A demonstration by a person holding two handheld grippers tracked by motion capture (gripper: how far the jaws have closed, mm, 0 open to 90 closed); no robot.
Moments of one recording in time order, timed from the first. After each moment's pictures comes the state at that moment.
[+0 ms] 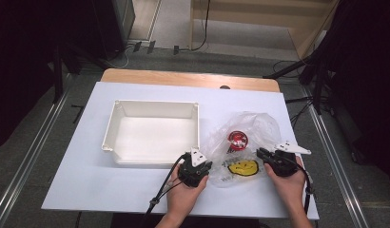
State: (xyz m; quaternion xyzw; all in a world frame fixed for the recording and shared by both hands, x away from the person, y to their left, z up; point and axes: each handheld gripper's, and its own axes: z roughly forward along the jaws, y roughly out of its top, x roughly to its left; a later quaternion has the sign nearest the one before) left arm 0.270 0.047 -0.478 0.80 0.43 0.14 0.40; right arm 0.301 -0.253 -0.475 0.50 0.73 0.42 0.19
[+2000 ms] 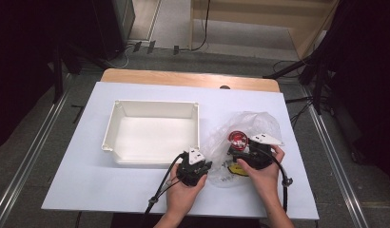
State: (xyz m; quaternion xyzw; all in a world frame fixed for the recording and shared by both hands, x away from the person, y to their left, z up) left arm 0.273 0.051 -0.479 0.79 0.43 0.12 0.41; right arm 0.317 -0.178 -0.461 0.51 0.72 0.42 0.19
